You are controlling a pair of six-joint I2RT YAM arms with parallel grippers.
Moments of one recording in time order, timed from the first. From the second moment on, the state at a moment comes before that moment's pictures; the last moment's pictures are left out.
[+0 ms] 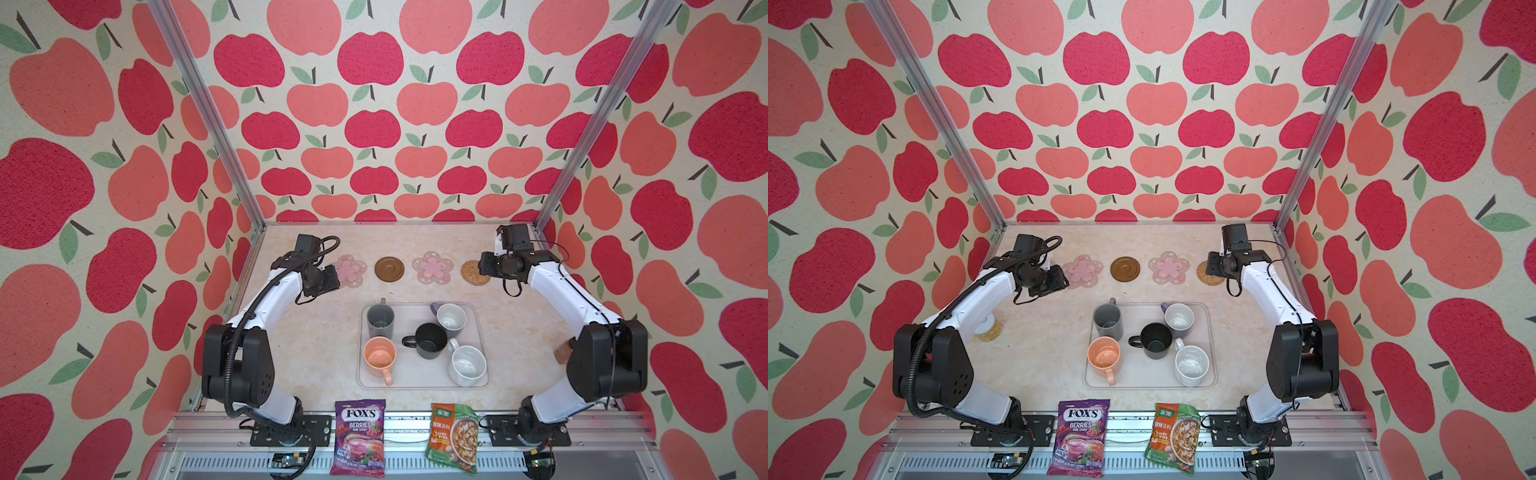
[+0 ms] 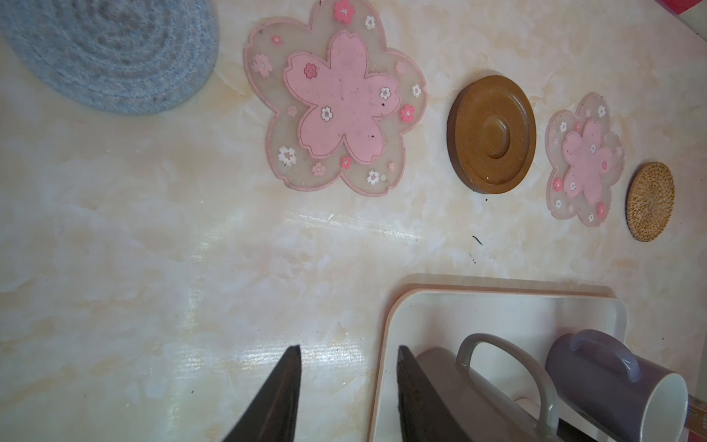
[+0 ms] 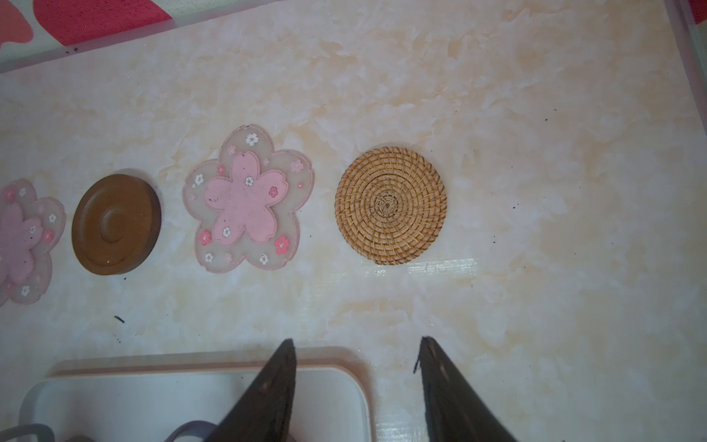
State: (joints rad) left arm -0.16 1.54 1.19 -0.75 0.19 -0.39; right arm 0.23 1.54 1.25 -0.62 0.00 0.24
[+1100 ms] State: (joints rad) left arm -0.06 1.54 1.18 -0.75 0.13 -0.45; right arm 0.38 1.24 0.98 -0.62 0.13 0.15
